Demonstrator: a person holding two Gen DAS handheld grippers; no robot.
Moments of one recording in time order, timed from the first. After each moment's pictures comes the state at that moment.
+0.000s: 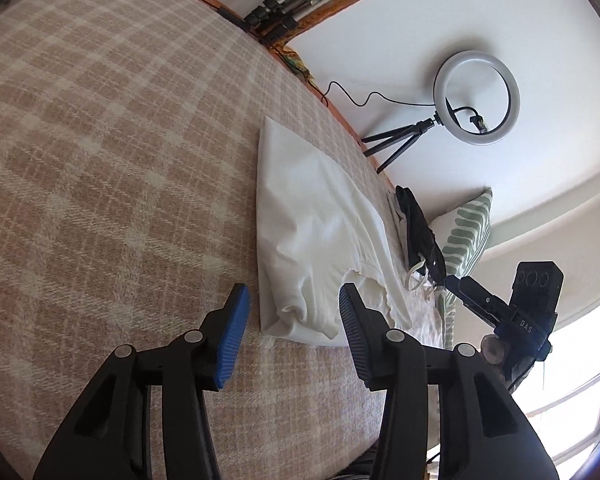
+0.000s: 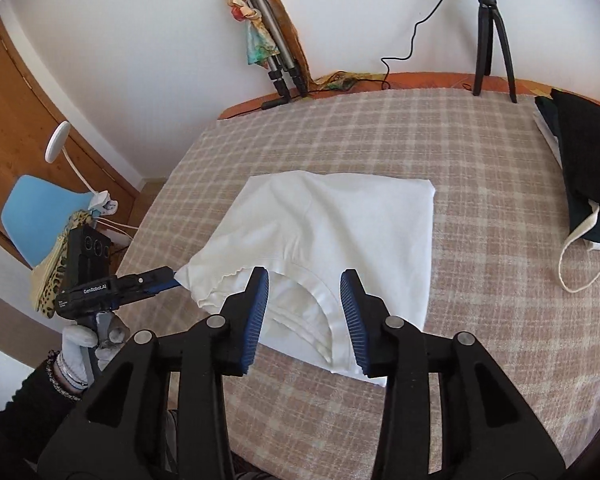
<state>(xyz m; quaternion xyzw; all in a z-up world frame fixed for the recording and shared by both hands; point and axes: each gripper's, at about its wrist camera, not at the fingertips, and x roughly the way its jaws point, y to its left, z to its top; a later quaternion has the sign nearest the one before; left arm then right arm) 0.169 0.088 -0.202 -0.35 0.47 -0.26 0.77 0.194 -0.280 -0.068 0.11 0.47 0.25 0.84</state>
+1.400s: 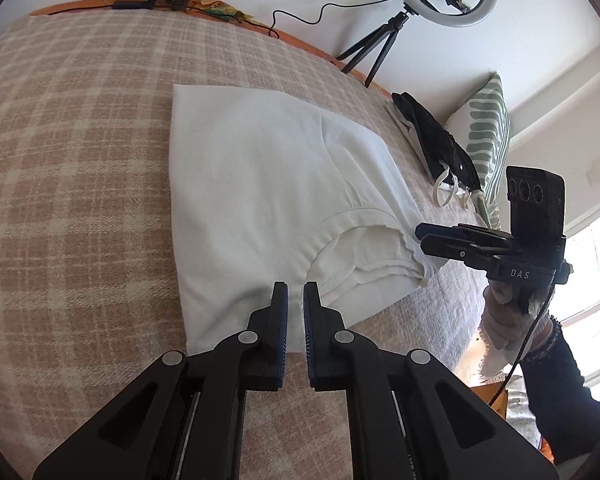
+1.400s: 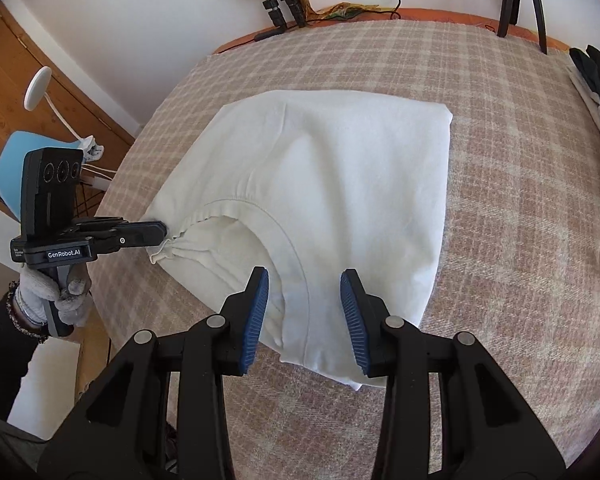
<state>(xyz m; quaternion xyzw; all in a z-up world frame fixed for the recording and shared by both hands) 0.192 0.020 -0.178 -0.14 0.53 -0.33 0.77 0.210 -0.289 -0.134 0.07 0.52 0.27 0.81</state>
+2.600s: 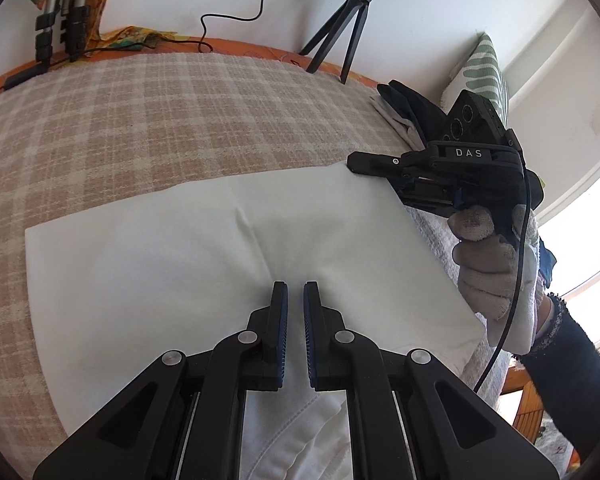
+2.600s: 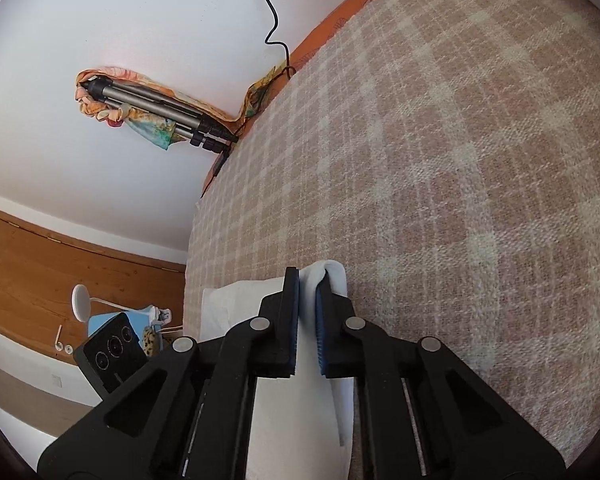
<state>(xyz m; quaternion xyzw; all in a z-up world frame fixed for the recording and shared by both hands) 0.269 -0.078 -0.191 -0.05 0.51 -0.36 0.78 0.345 -0.380 -0.206 0.38 0.48 0.24 0.75</state>
